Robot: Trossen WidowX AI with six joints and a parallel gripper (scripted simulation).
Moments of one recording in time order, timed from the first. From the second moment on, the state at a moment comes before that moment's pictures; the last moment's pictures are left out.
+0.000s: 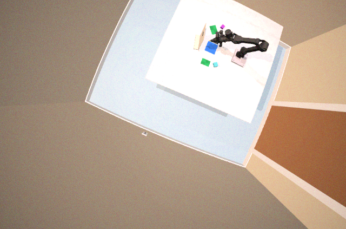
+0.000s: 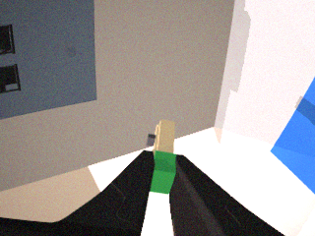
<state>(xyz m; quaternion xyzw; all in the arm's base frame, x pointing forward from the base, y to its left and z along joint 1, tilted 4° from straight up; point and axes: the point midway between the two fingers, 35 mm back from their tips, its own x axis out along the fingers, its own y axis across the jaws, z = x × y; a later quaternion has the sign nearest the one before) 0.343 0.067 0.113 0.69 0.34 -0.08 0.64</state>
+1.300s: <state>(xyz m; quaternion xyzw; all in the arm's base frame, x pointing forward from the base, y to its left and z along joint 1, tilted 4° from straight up) 0.304 0.073 0.042 0.59 0.42 -0.25 0.65</state>
